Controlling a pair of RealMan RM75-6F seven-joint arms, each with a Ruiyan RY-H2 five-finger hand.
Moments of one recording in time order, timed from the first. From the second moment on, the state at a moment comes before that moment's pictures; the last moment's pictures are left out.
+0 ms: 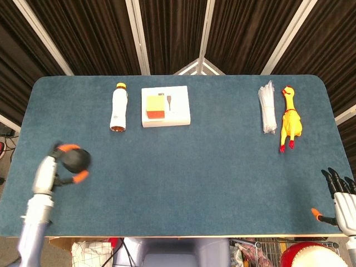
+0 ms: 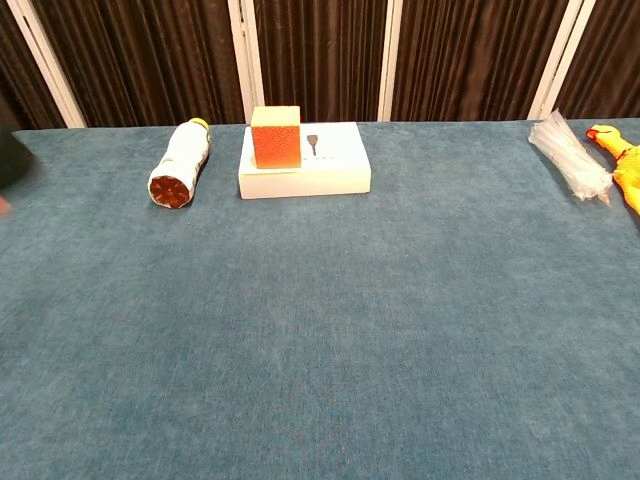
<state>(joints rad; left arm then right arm) -0.29 -1.37 -0.14 -1.81 1.19 1.30 -0.18 0.03 -0.96 0.02 -1.75 -1.41 1.40 -0.03</state>
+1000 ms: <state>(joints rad) -0.36 -1.60 -0.22 -1.41 1.10 1.21 -0.11 0.00 -0.94 0.01 -1.75 -1.43 1.42 0.01</state>
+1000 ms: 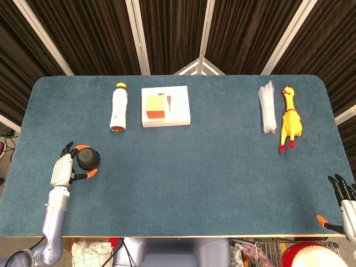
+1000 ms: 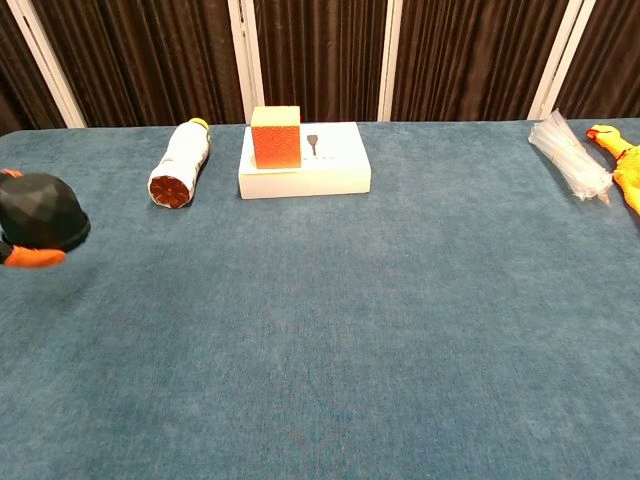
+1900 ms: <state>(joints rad) -0.37 -1.65 -0.15 -1.27 1.23 1.09 -0.31 0.03 -0.95 0.03 -1.74 -1.40 1.38 0.01</state>
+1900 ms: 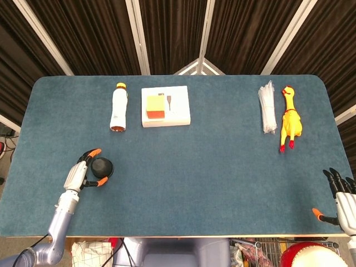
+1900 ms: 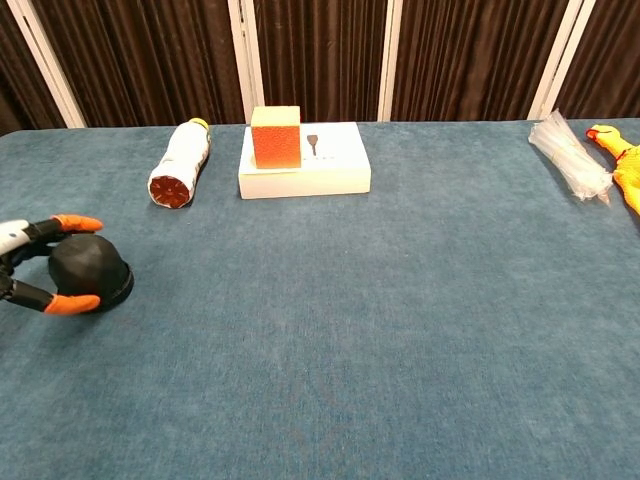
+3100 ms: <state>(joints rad) -0.35 -1.53 -0.23 -1.58 1.20 1.19 -0.16 0.04 -0.94 0.02 -1.76 -1.39 1.35 0.01</state>
